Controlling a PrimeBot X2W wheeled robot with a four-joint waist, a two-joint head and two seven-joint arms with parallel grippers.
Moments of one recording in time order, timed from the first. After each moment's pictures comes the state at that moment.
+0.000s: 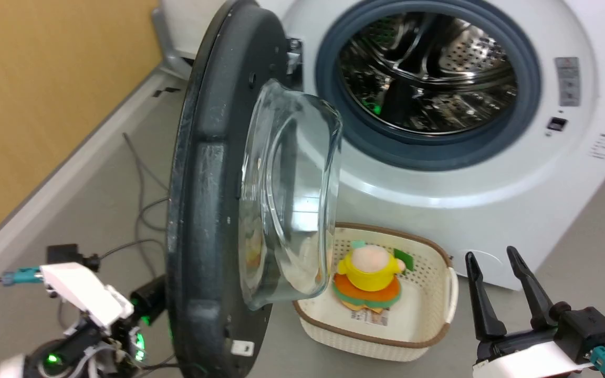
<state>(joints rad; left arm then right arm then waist) -0.15 0.07 0.24 -0.03 -1.34 0.14 0.96 0.02 -0.05 0.05 0.04 0.16 0.13 -0.26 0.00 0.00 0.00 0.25</state>
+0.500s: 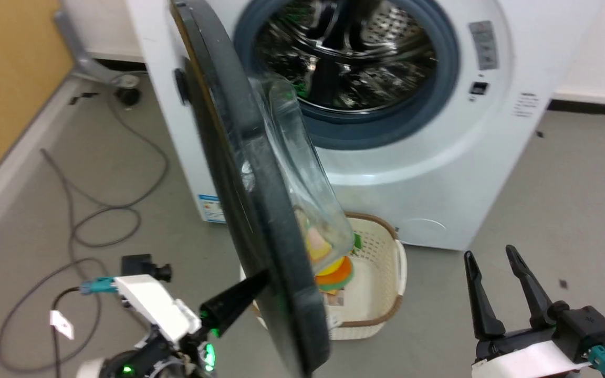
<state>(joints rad) -0.09 0.05 -0.01 -0.06 -1.49 0.13 0.78 0.01 -0.05 0.06 0.04 0.15 0.13 -0.26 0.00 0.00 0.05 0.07</state>
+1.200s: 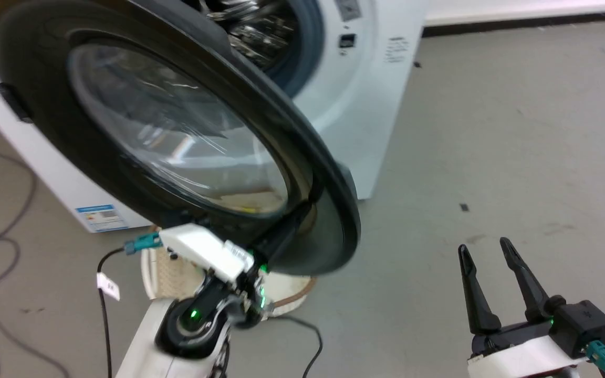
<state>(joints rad) -0.31 0.05 -0.25 0.12 -1.62 0.07 0.40 0.00 -0.05 0.07 0.02 0.15 0.13 -0.26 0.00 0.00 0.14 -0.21</state>
